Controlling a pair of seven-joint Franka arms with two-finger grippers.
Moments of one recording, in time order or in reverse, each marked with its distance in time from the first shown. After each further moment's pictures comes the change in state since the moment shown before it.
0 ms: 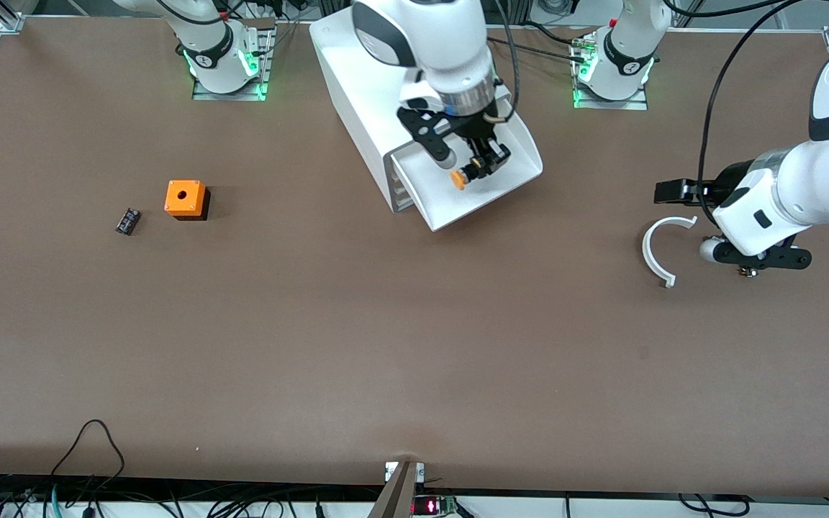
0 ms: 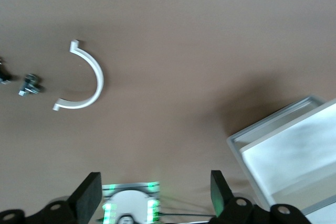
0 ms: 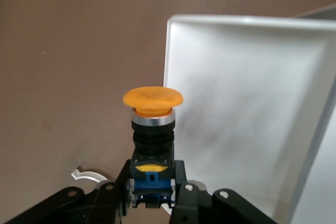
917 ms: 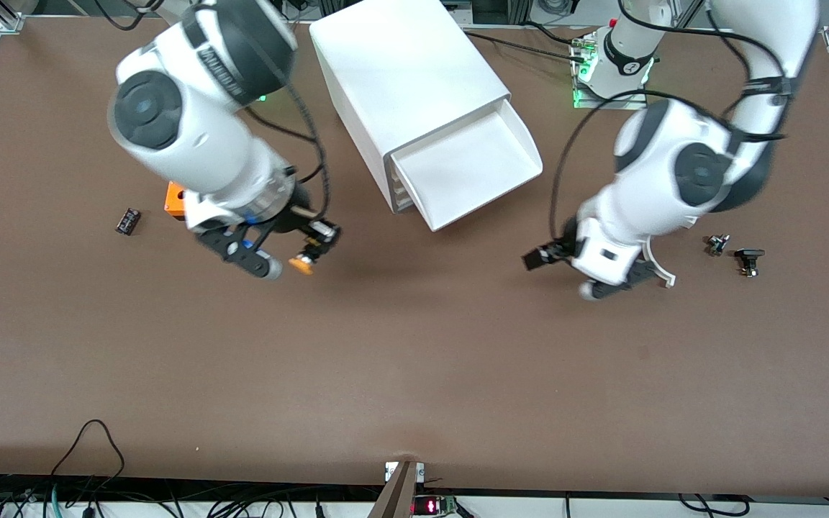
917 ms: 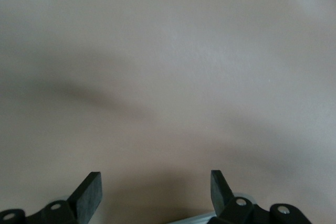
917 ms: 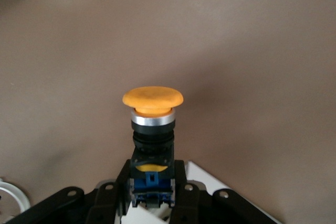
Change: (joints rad) left arm -0.063 -0.019 -0.178 -0.522 -0.015 0.854 -0.616; right arm -0.441 -0.057 -0.010 -0.003 0.108 -0.298 -0.942
